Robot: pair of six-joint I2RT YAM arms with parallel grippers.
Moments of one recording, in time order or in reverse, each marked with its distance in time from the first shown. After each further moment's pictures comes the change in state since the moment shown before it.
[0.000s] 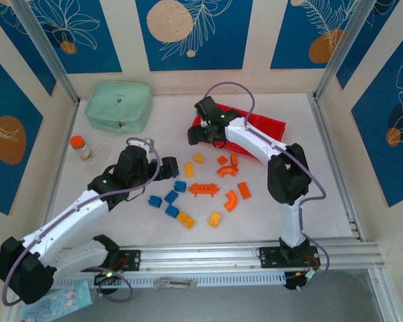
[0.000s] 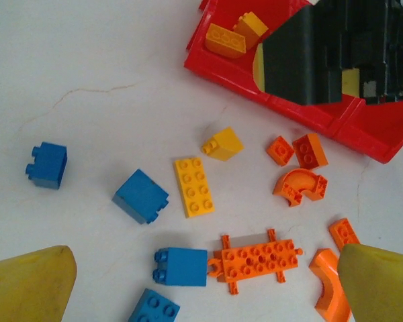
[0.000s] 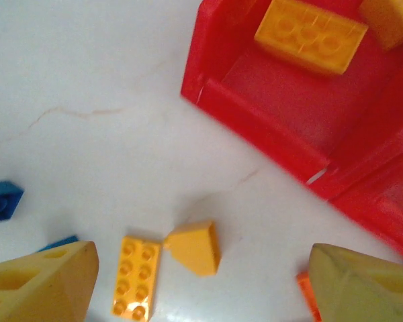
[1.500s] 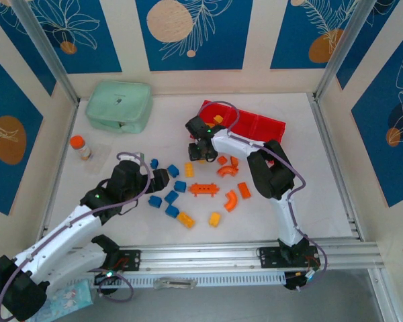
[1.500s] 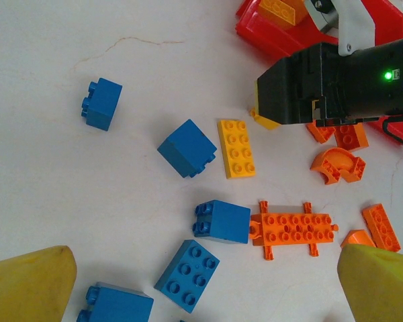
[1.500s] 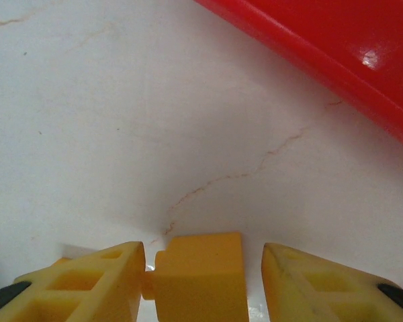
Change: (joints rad) left arm 0.005 -0.149 -0.138 -0.063 -0.041 -0.081; right arm 0.051 0.175 -0.050 0.081 0.042 0.049
